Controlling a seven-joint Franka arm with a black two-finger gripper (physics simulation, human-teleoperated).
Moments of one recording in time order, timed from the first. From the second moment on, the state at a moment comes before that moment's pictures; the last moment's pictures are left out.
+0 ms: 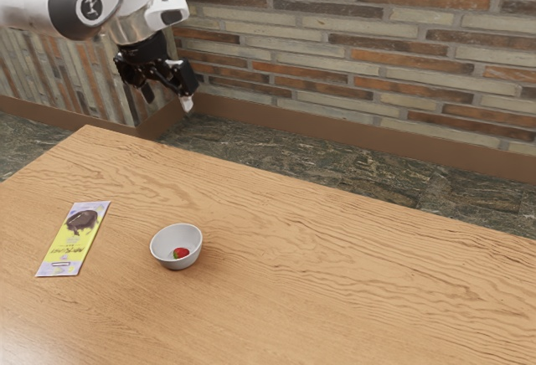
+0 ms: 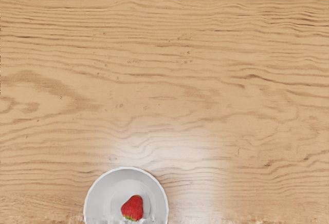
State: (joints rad) arm -0.09 -0.12 0.04 -1.79 0.03 1.88 -0.08
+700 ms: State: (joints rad) arm -0.09 -0.05 0.05 -1.88 0.00 1.76 -0.12
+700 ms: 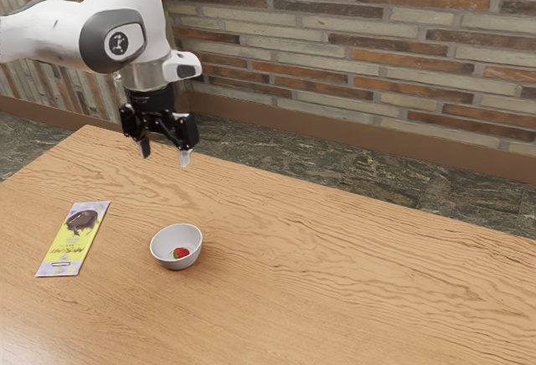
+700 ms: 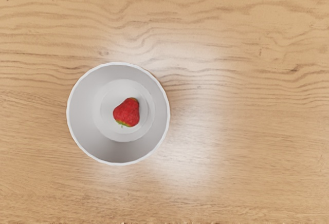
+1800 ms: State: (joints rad) arm -0.08 0.15 0.09 -2.19 -0.01 2.23 -0.07
